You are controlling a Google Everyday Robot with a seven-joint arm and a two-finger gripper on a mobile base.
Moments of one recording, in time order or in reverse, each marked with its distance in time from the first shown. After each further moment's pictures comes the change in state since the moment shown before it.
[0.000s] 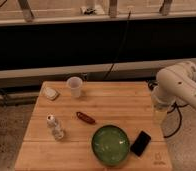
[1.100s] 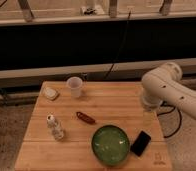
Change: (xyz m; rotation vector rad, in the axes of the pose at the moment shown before) arm -0.064 0.006 0.001 0.029 0.031 -0.103
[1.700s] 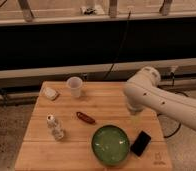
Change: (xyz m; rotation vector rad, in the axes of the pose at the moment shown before) arm -0.063 0.001 0.007 0.037 0.014 -0.128
